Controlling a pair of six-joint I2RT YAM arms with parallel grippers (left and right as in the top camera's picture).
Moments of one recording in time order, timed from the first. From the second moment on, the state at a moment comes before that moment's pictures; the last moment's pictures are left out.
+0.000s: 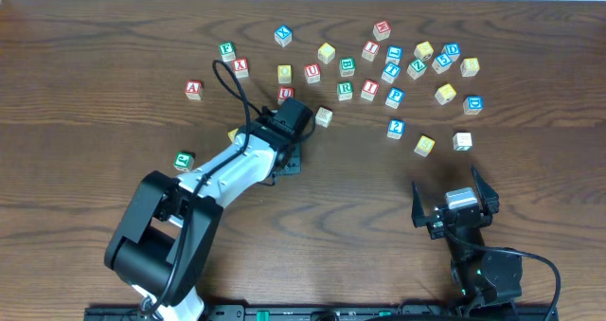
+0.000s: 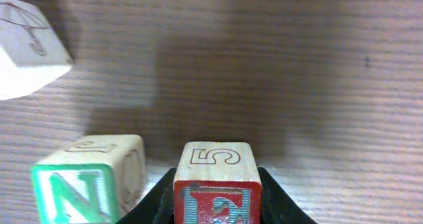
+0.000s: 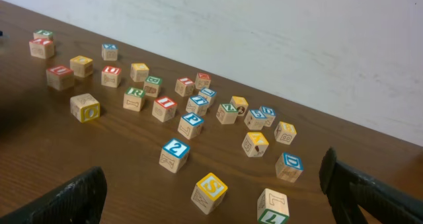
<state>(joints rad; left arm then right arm) -0.52 1.83 1.07 -0.58 -0.13 -0.54 0.17 0.01 0.01 -0.07 -0.03 -0.27</state>
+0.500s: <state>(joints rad) -0.50 1.83 1.07 -0.58 -0.13 -0.54 0.17 0.01 0.01 -0.07 -0.03 -0.27</state>
